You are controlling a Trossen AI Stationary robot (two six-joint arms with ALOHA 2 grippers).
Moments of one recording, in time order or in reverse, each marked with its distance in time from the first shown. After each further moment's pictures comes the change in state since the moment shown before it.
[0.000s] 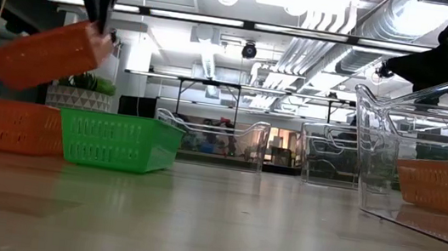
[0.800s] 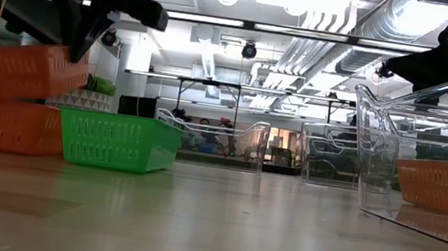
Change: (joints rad) left arm -0.002 0.185 -0.001 0.019 0.242 0.063; right arm 0.000 0.000 0.000 0.000 0.000 0.000
